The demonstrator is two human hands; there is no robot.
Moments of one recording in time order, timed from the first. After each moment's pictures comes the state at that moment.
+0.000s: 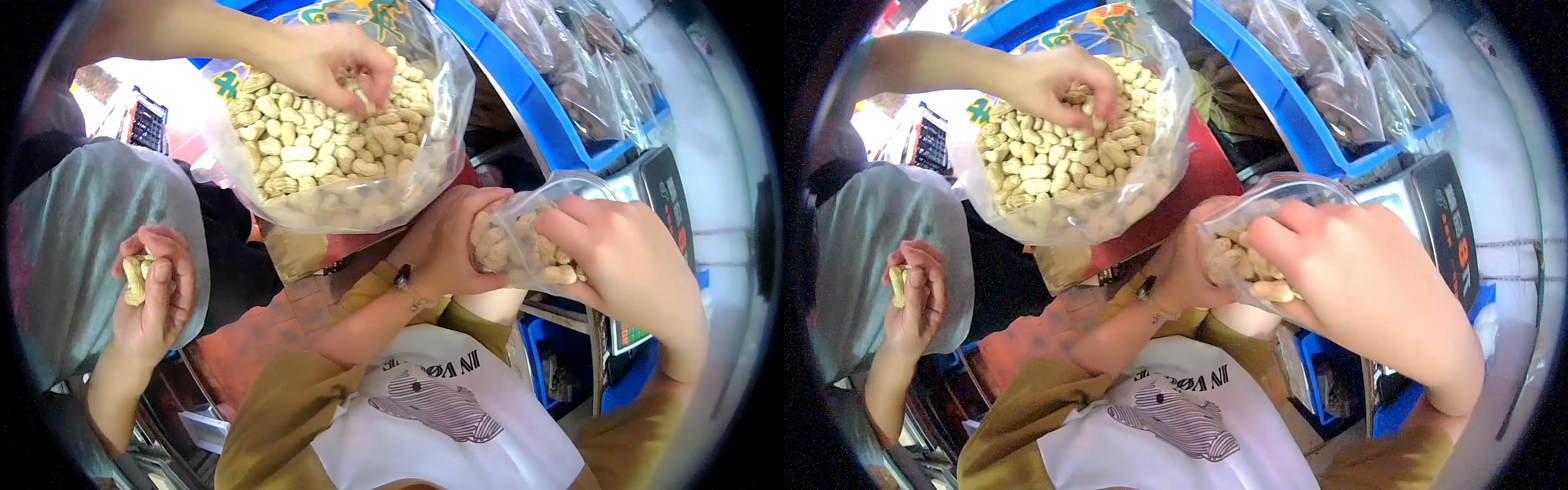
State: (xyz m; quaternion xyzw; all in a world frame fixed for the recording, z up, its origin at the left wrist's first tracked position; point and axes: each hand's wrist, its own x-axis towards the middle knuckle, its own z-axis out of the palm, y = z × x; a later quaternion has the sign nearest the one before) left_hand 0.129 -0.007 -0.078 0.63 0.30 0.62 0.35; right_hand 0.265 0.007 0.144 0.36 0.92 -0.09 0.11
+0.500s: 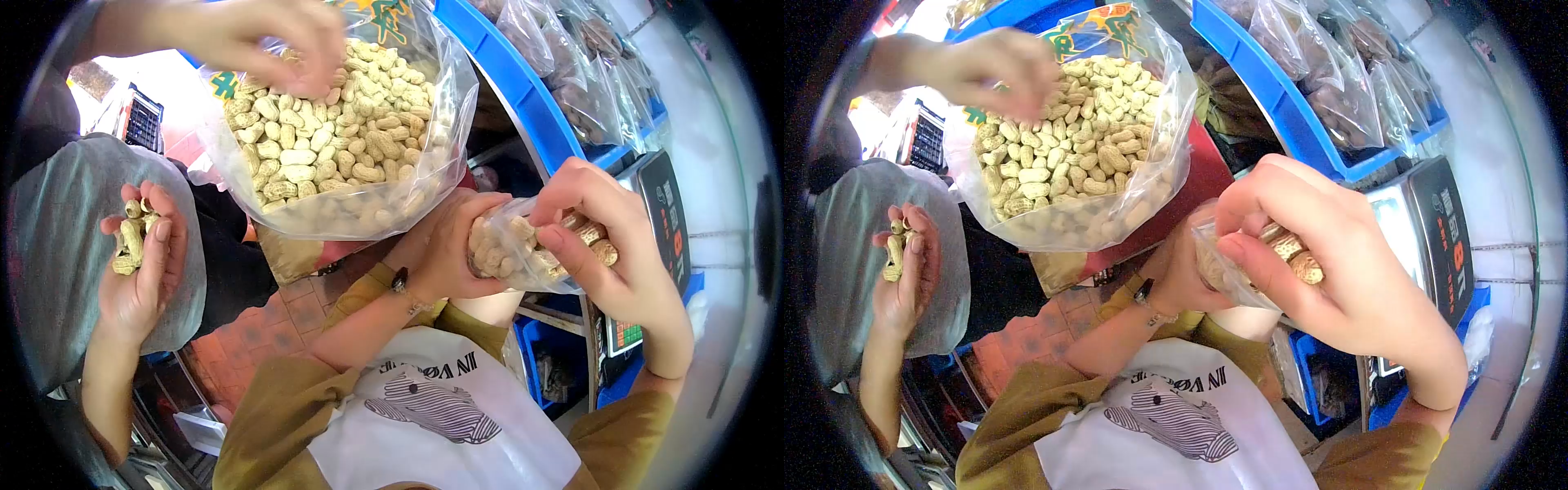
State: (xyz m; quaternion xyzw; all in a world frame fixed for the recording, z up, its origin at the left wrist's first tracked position) left_hand 0.124 -0.003 -0.082 0.65 0.29 0.56 0.42; right_hand 0.255 0.014 0.127 0.34 0.86 -0.33 -0.18
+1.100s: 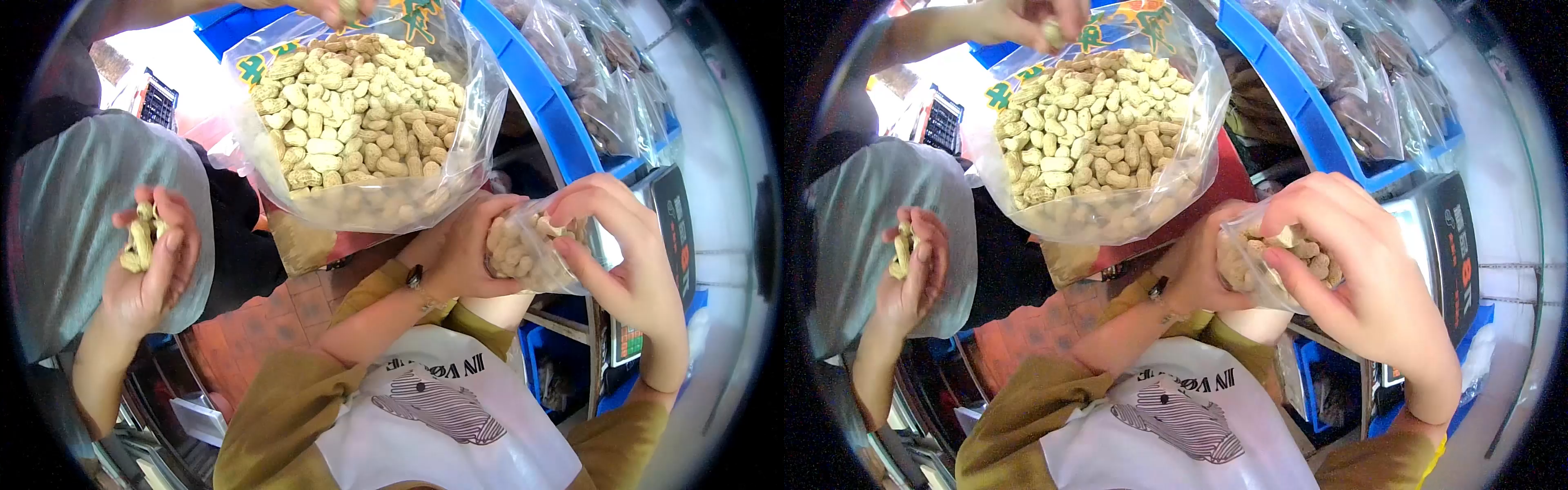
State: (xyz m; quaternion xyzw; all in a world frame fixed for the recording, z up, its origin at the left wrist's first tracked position) left_hand 0.125 -0.009 -0.084 0.64 0.30 0.63 0.33; right_hand 0.258 0.011 0.120 0.35 0.89 -0.22 -0.18
